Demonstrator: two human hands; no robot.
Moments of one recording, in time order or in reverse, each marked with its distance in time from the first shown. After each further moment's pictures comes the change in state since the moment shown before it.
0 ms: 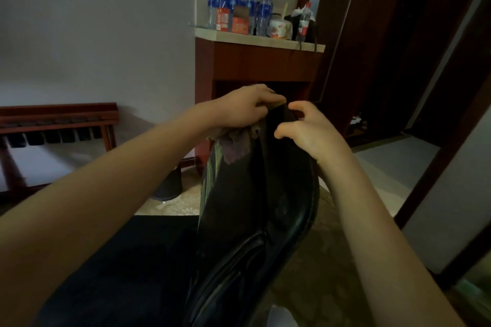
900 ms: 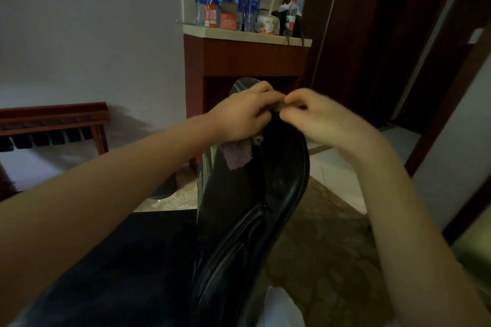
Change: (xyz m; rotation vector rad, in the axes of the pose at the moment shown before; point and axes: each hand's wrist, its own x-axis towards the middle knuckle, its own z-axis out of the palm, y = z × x) left_hand -0.037 0.034 0.014 0.030 0.139 0.147; right_hand -0.036 -0.008 -0.024 -0.349 -0.005 -0.185
